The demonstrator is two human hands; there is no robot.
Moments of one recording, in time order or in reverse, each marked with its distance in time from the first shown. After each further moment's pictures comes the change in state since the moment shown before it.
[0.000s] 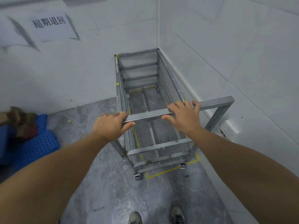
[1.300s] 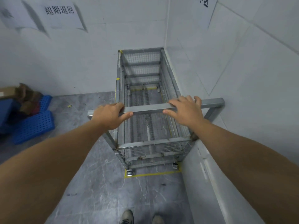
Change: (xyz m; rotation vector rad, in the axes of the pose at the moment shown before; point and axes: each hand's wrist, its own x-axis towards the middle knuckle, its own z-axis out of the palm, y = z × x) left_hand 0.104 0.131 0.014 -0.095 -0.131 -0.355; right_hand 0.055 0.185 -0.030 -0.011 -0.248 -0.161
